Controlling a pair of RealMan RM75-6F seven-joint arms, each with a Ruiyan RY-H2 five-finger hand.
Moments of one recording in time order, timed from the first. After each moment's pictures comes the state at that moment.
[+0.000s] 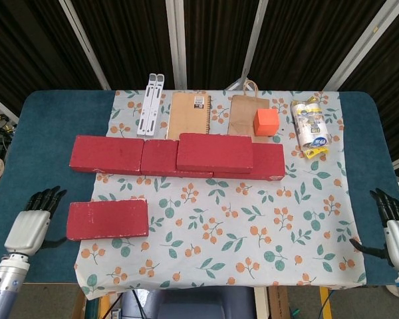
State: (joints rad) left arm -0.20 -1.14 -0.05 -1.85 1.31 1.24 0.33; right arm 0.00 -1.06 0.16 -1.62 -1.50 1.35 0.25
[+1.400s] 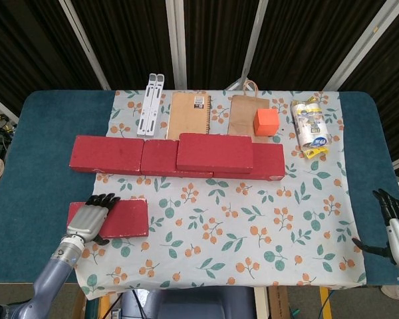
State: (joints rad) left arm -0.57 -1.31 -0.02 -1.93 0.82 1.09 0.69; right arm 0.05 -1.04 0.11 -1.61 -1.42 1.34 0.27
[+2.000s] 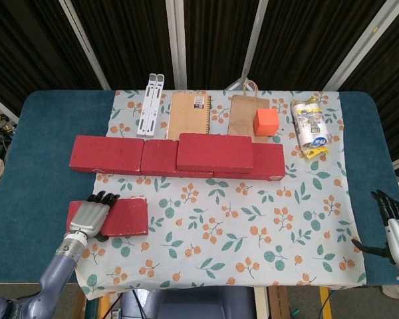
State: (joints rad) left arm -0.62 -1.36 0.00 -1.88 0.75 1.12 0.78; right arm 0.06 -1.03 0.10 -1.62 -1.40 1.32 0.27
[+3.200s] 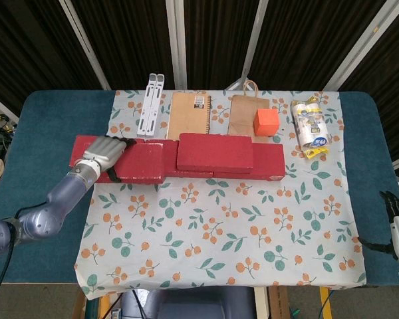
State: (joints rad) left arm -1.14 -1.10 -0.15 -1.60 0.31 0.56 0.72; right arm 0.09 -1.04 0.12 -1.62 -1.23 1.26 0.18
